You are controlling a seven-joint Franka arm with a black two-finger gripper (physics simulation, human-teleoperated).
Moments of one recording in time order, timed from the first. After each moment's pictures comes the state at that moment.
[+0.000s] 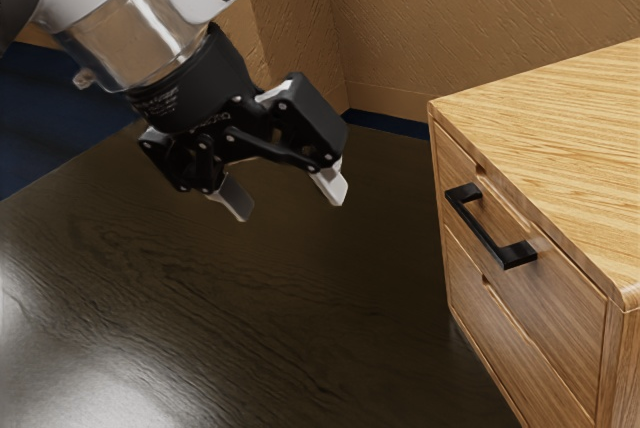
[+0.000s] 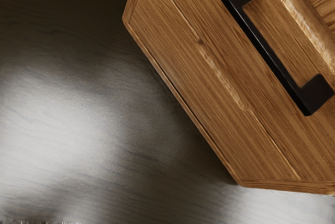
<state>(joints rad) -0.12 -0.36 -0.20 -1.61 -0.16 1.61 -0.68</state>
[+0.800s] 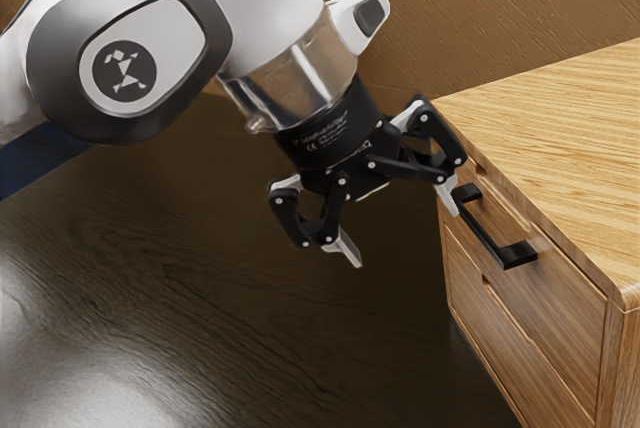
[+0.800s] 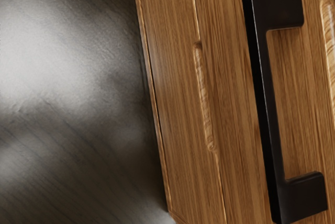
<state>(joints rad) 0.05 -0.18 -0.40 -1.60 -0.22 1.76 -1.14</state>
